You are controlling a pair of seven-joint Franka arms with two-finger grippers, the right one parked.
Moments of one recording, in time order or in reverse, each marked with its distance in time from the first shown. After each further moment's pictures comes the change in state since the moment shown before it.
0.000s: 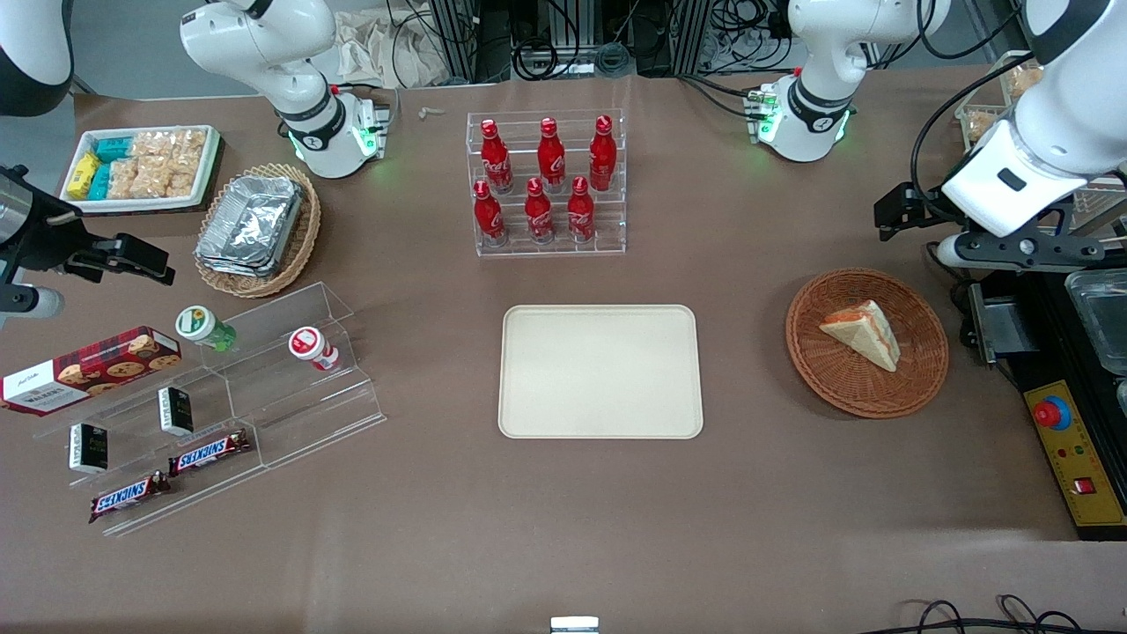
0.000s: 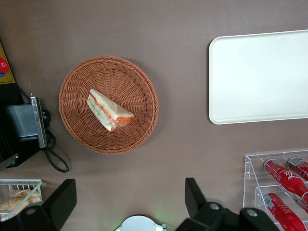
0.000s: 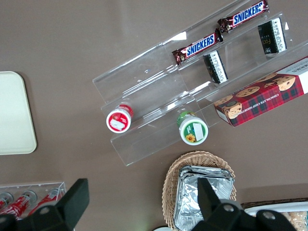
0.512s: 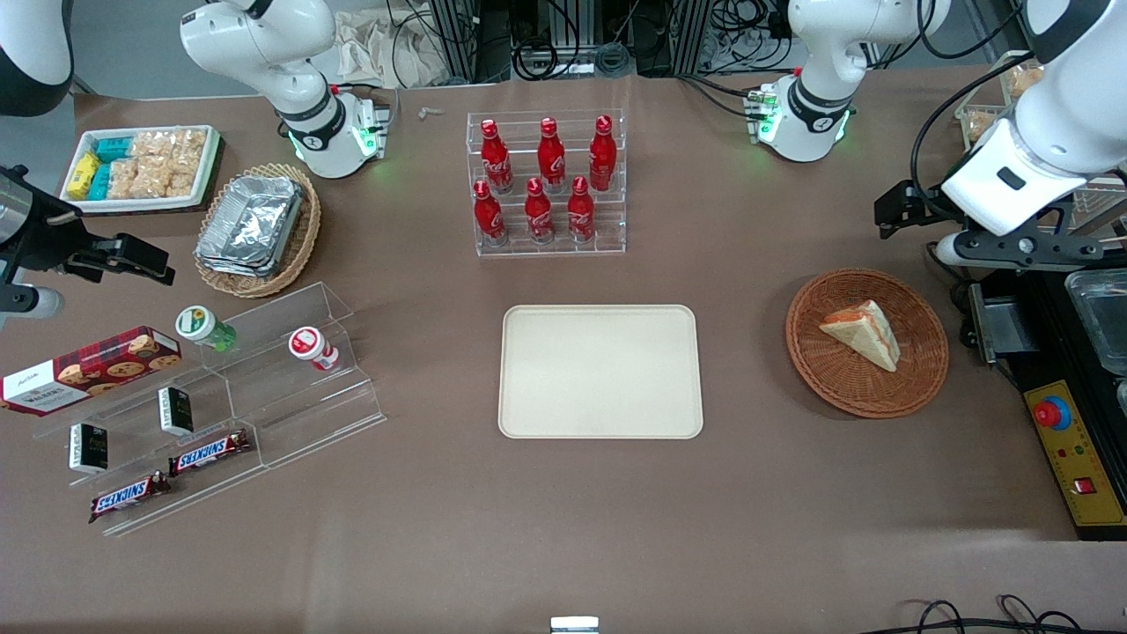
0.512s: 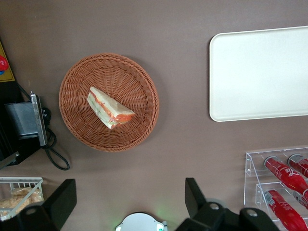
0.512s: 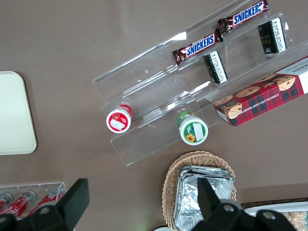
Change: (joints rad) arm 0.000 0.001 0.000 0.000 0.001 -0.012 0.001
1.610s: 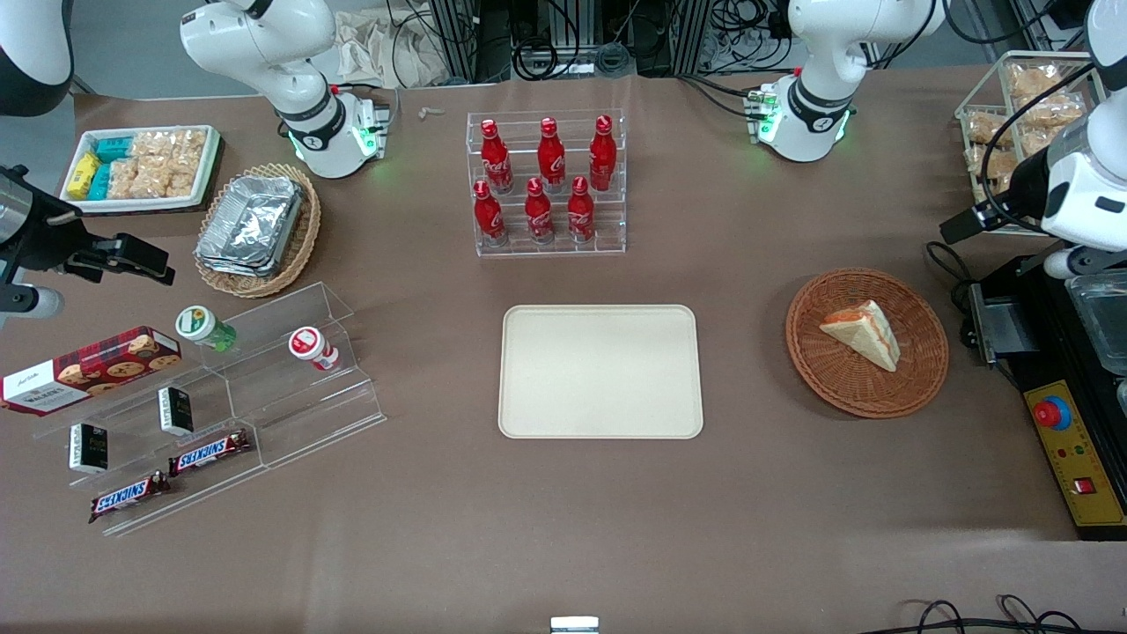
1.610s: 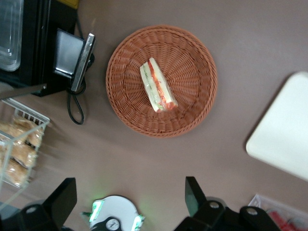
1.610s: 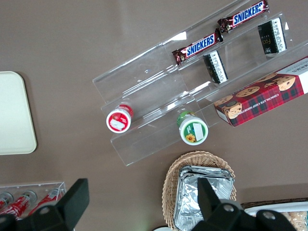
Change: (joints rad) arm 0.024 -0.112 0.143 -0.248 0.056 0.094 -0.369
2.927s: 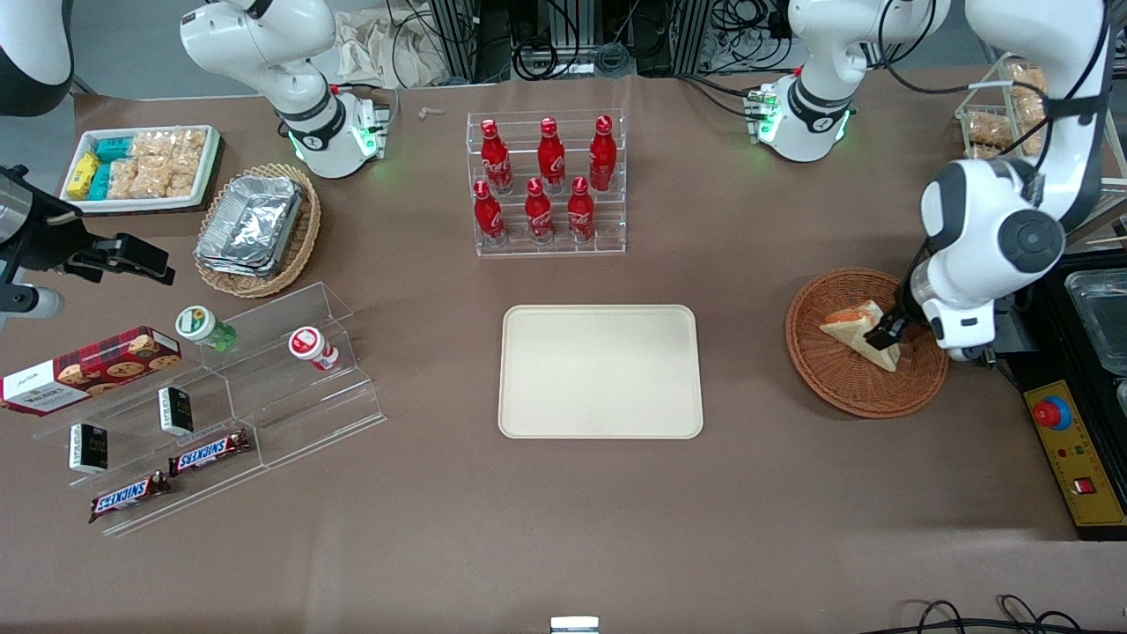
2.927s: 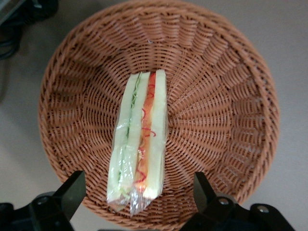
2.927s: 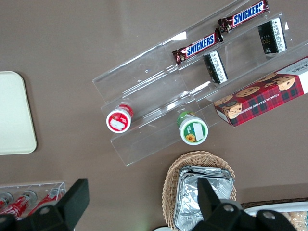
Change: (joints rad) arm -0.015 0.233 0.048 -0.482 -0.011 0.745 -0.451
